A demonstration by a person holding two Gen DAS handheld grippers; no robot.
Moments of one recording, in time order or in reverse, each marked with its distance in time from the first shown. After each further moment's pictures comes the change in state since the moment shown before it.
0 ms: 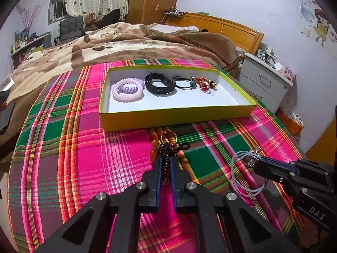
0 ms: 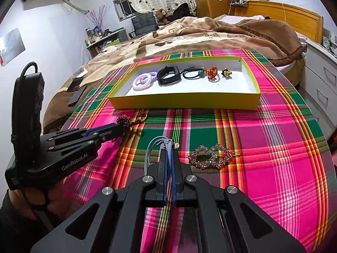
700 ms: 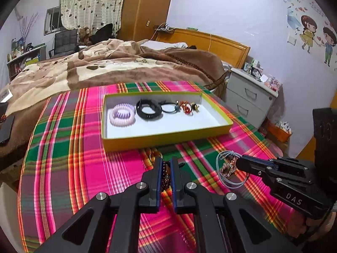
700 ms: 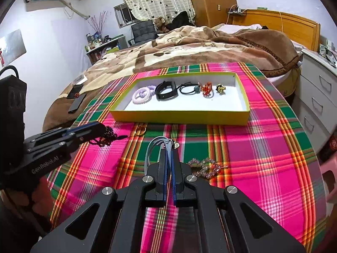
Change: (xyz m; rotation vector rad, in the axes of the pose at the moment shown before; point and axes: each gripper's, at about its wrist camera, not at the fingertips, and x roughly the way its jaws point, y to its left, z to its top) left arm -0.050 -0.006 0.014 0.019 -0.107 -0.067; right arm -0.022 -0.002 0.013 -0.013 -0.057 -0.022
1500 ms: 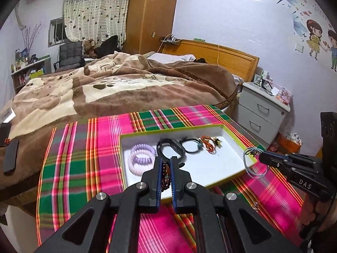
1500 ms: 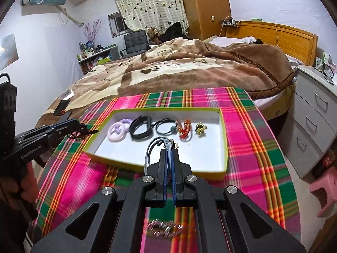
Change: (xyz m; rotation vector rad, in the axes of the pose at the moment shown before) left arm 0.031 0.037 0.074 0.023 -0.072 0.064; right arm 0.023 -0.039 0.070 -0.012 -0.072 -0.064
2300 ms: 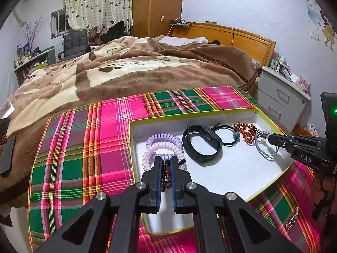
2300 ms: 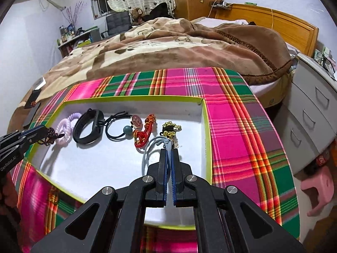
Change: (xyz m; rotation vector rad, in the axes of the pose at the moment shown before) left arm 0.083 0.029 -0.009 0.006 0.109 0.074; right arm 0.095 -0.044 0.014 0.000 0.140 -0.115
